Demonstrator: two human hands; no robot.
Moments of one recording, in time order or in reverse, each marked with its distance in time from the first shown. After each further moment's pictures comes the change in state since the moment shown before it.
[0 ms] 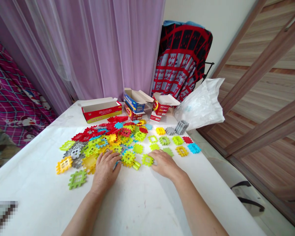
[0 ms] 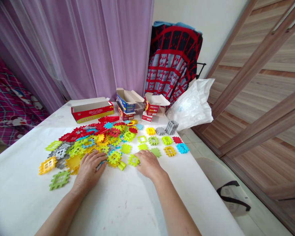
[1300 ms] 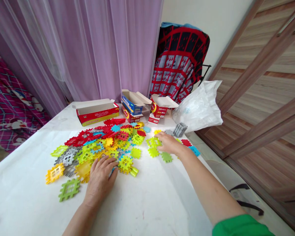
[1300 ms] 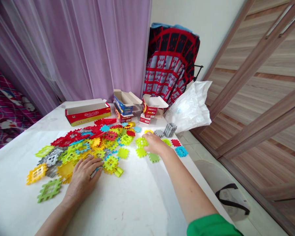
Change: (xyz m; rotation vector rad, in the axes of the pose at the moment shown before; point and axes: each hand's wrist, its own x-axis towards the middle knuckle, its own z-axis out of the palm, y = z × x) left_hand -0.001 -0.003 0.003 0.005 0.031 0.016; right_hand 0.058 0.064 -0.056 -0.136 0.033 -0.043
